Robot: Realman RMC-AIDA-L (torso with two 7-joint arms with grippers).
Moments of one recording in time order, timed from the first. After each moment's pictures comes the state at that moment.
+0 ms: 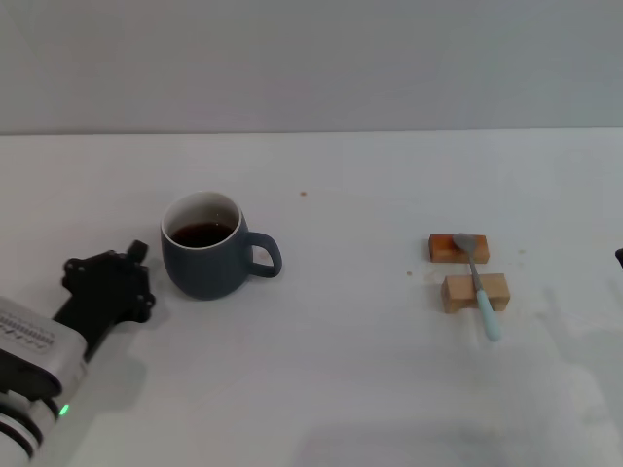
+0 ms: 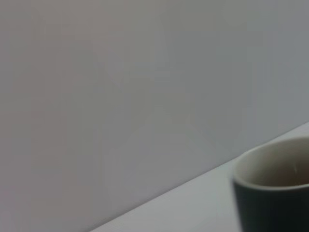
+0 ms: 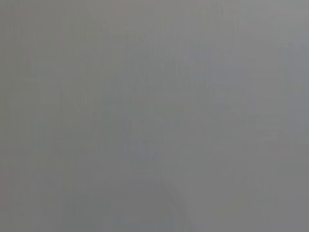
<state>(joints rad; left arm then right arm) -0.36 -2.07 -0.49 -0.23 2.13 1.04 0.21 0.13 2.08 0.35 0.40 -2.01 -1.74 -0.07</state>
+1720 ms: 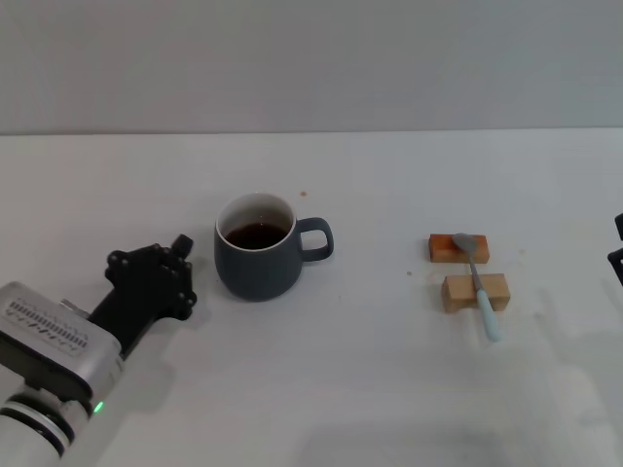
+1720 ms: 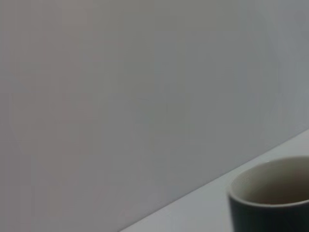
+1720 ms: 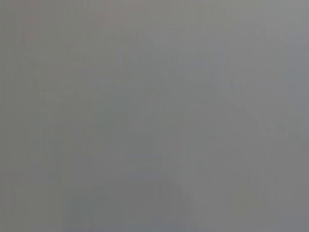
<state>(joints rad) -0.38 -2.07 -0.42 -0.29 2.13 1.07 0.21 0.13 2.09 0.34 0.41 -2.01 -1.73 -0.07</state>
